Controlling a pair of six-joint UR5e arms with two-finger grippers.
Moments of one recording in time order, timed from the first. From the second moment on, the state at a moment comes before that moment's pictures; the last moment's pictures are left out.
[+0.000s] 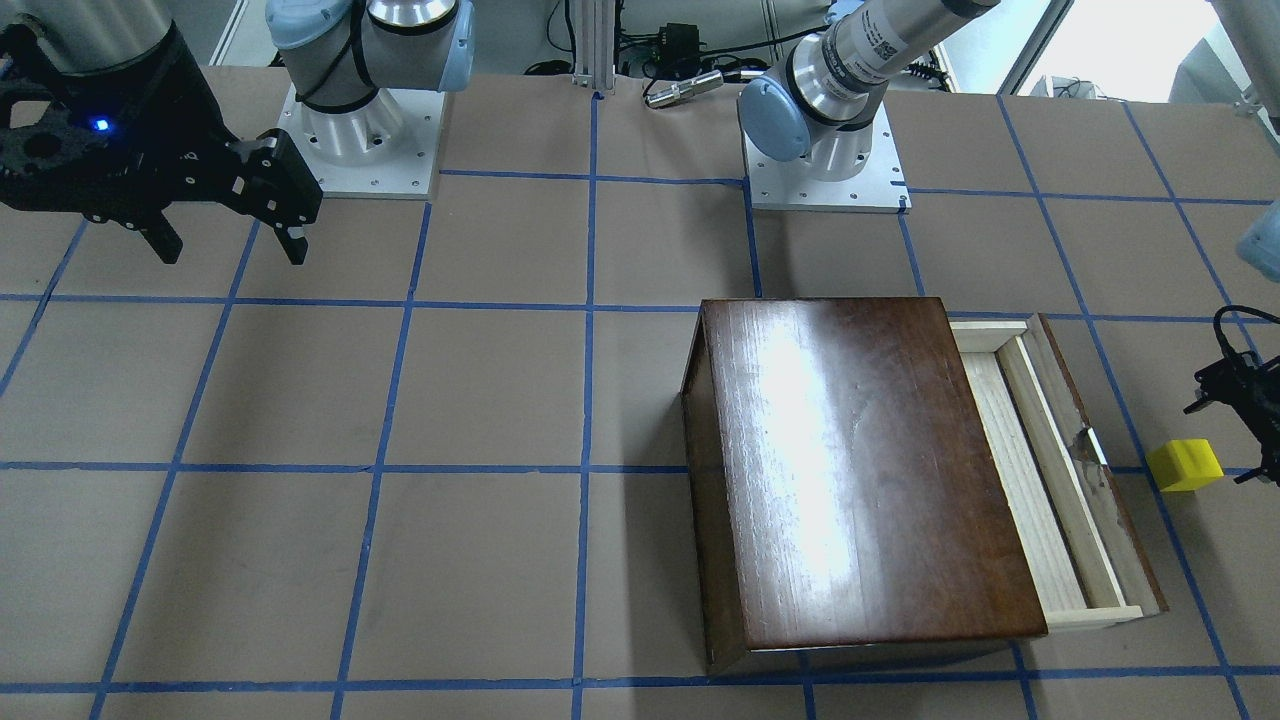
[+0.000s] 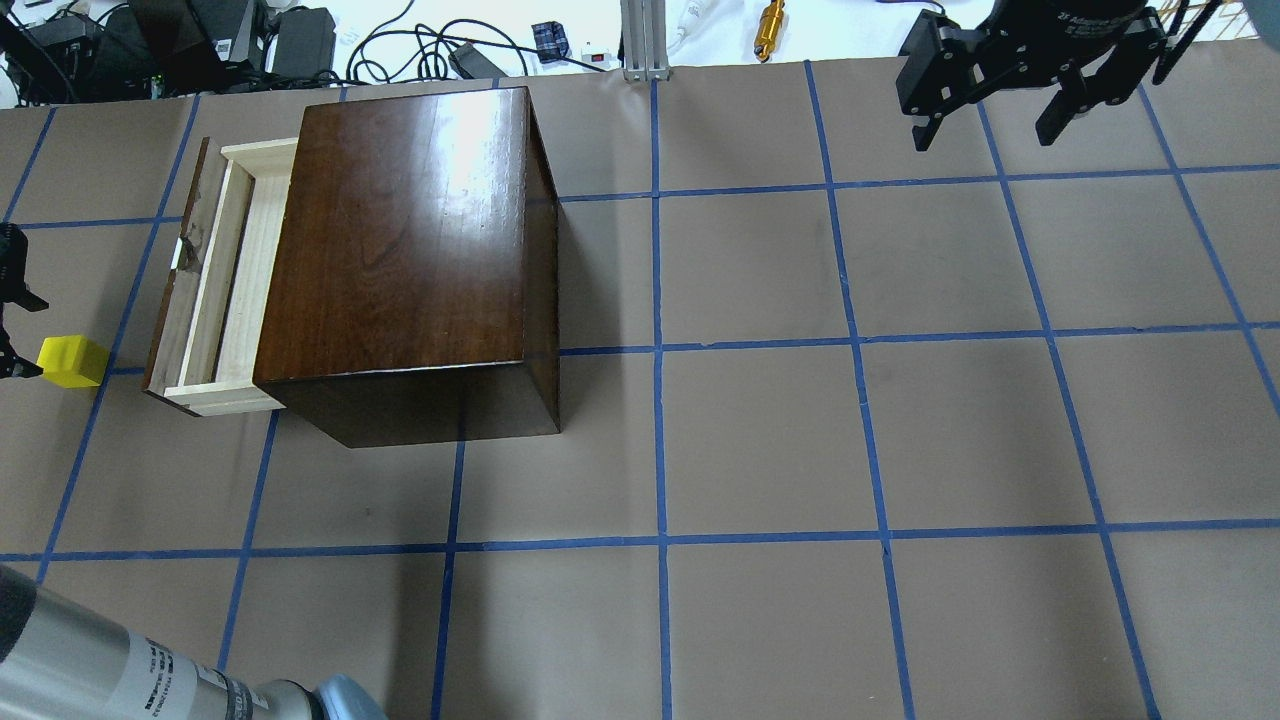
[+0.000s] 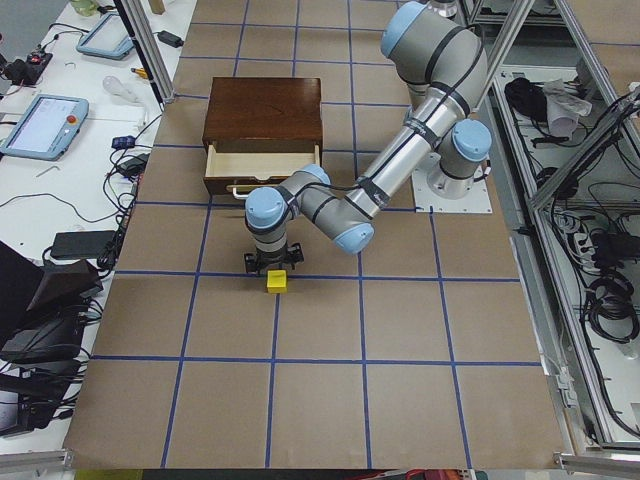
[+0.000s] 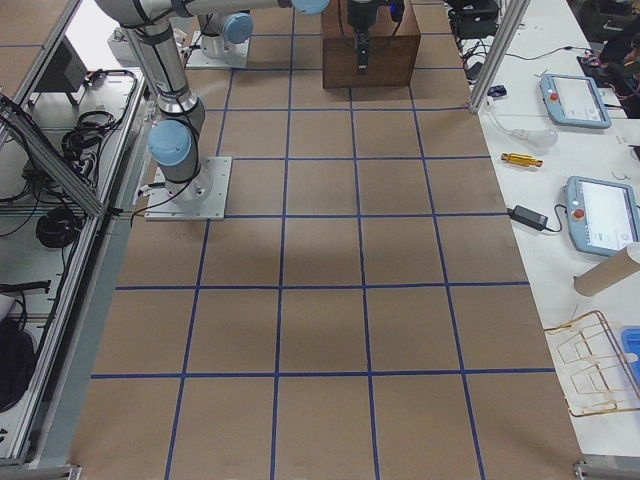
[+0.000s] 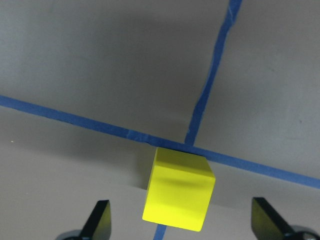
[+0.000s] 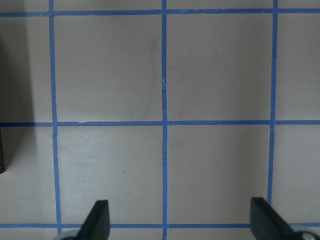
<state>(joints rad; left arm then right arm) -0.79 -2.08 -1.58 -1.03 1.58 2.10 1.54 -1.53 1.41 -1.53 -1.56 -0.04</state>
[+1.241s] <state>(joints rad) -0.76 -2.15 -1.58 -1.02 1.55 2.19 1.54 -1.53 1.41 -1.53 -1.56 -0.04</state>
